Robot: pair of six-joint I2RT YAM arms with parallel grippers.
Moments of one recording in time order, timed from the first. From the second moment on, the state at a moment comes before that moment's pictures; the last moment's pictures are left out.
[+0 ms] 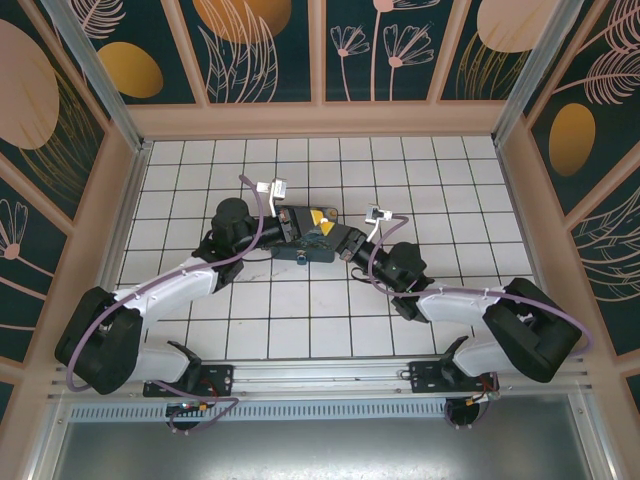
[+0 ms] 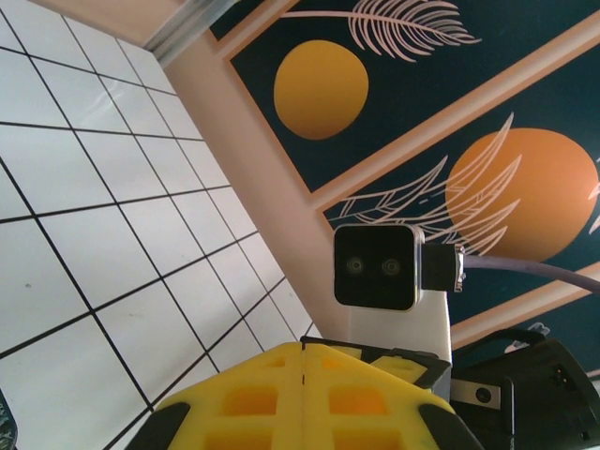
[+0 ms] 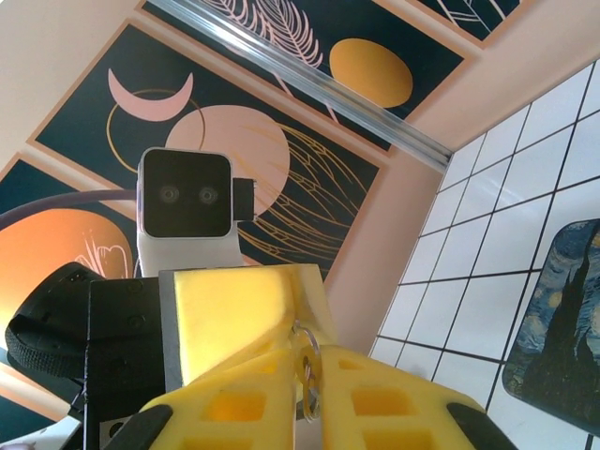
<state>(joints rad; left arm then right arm) -0.58 1.35 0.71 0.59 0.62 -0.93 0.80 1.35 0.41 1.11 -0.14 1.08</state>
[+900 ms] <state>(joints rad) -0.56 1.23 0.62 0.49 0.44 -0.95 0.79 1.31 0.36 1.13 -0.13 1.10</state>
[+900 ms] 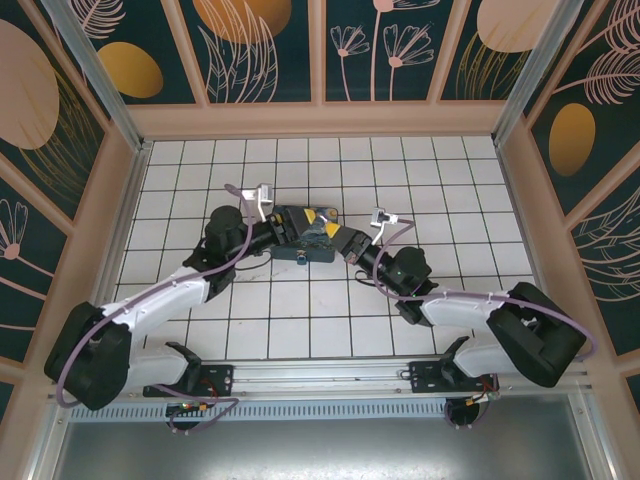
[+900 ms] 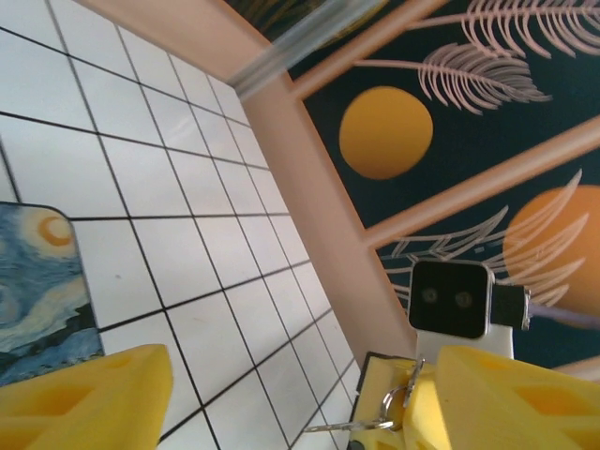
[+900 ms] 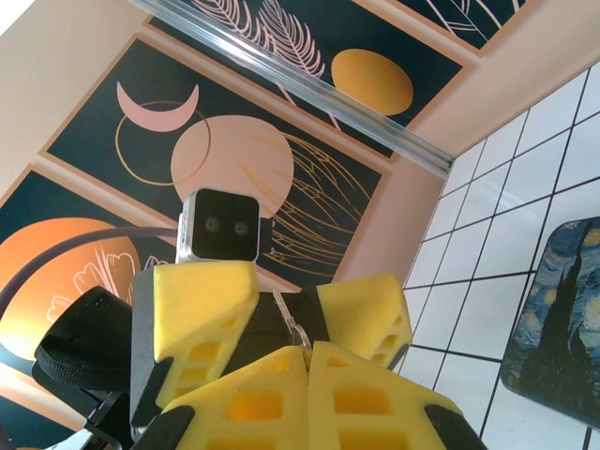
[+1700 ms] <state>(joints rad) -0.56 1.26 0.36 0.37 0.29 -0.69 0.78 1.59 0.52 0.91 -0.11 1.22</state>
